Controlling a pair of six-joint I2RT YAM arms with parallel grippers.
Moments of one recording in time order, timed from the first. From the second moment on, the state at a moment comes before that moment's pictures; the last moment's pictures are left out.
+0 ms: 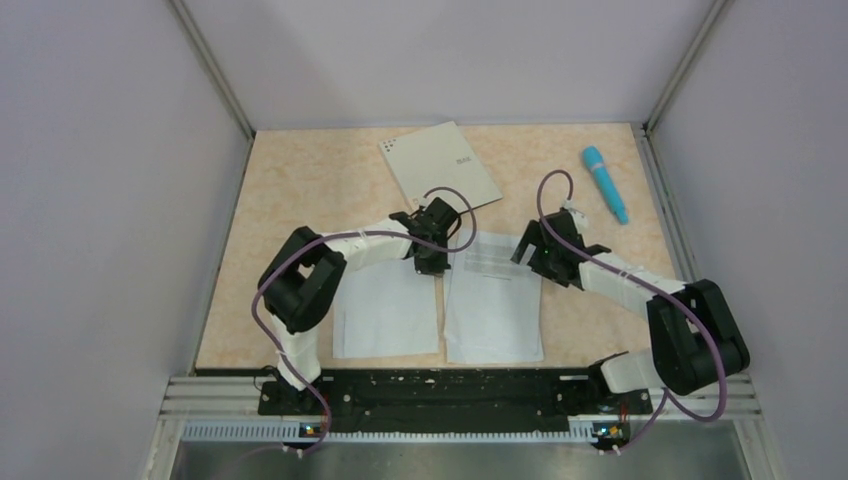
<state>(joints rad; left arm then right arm) -0.74 1.88 1.23 -0.50 -0.05 -0.70 0.36 1.38 0.64 -0.20 0.17 0.76</state>
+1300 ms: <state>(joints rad) -0.69 1.94 1.32 -0.50 0.01 -0.68 0.42 1.51 0.77 -0.24 0.18 0.61</state>
